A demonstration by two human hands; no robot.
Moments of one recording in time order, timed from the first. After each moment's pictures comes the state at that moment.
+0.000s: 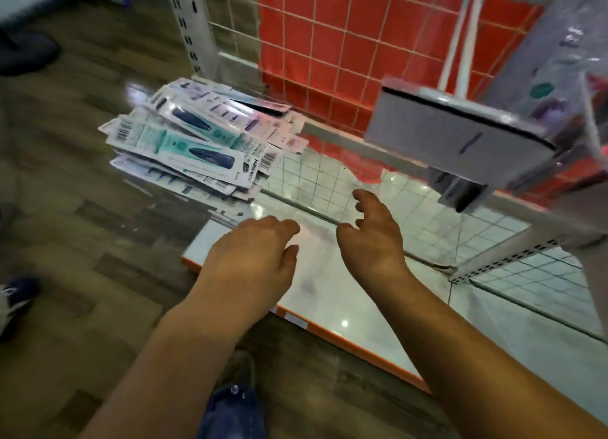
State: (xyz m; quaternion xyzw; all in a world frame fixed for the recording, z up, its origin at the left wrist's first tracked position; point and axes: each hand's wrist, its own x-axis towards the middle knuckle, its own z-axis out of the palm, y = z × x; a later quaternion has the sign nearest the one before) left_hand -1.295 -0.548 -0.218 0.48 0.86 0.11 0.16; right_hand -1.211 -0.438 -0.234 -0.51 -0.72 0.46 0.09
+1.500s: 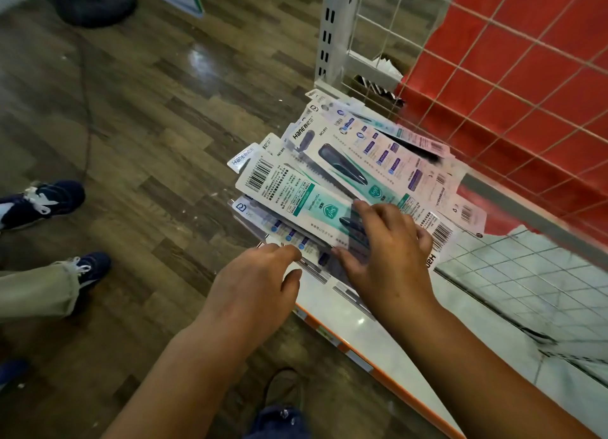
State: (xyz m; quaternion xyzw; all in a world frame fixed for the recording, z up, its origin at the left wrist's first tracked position) left_hand -1.504 -0.607 -0.277 0.36 0.89 0.19 0.19; right_hand -1.426 -0.469 -0.282 -0.31 -0.93 0.22 0.01
